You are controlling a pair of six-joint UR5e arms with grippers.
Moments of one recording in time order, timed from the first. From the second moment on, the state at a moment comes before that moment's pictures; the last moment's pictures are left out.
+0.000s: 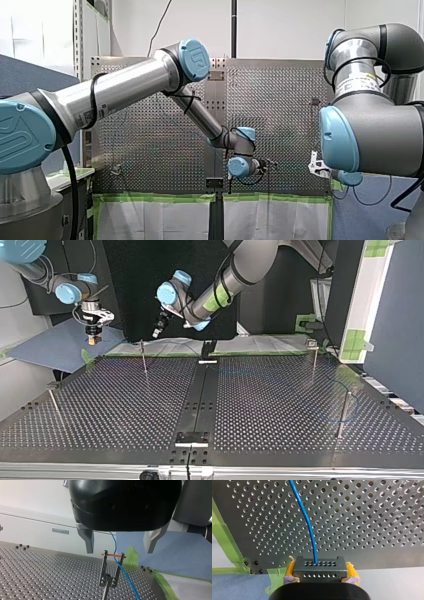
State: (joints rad) left arm -0.82 -2.66 -1.17 -2.61 -1.81 -1.68; right arm 1.48 -0.64 1.68 -0.95 1.24 1.68
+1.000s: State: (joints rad) left arm -0.80 -2.59 -1.26 -2.57 -1.86 -1.68; right arm 1.49 -0.63 1.68 -0.95 1.24 1.68
